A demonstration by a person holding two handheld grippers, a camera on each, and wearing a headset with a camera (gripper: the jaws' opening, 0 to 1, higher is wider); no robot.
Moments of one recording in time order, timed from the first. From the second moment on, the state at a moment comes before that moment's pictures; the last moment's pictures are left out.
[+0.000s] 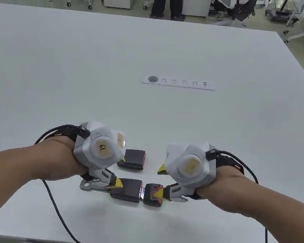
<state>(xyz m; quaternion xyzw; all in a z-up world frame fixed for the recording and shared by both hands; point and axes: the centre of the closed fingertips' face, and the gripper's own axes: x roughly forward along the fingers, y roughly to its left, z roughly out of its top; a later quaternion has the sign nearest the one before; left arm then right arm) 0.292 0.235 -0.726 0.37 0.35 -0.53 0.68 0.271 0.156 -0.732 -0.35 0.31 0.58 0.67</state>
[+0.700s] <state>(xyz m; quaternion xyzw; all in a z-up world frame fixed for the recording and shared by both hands) 0.334 0.236 -0.745 0.38 0.36 -0.54 0.66 0.339 0.061 -0.743 -0.39 0.33 0.53 0.67</state>
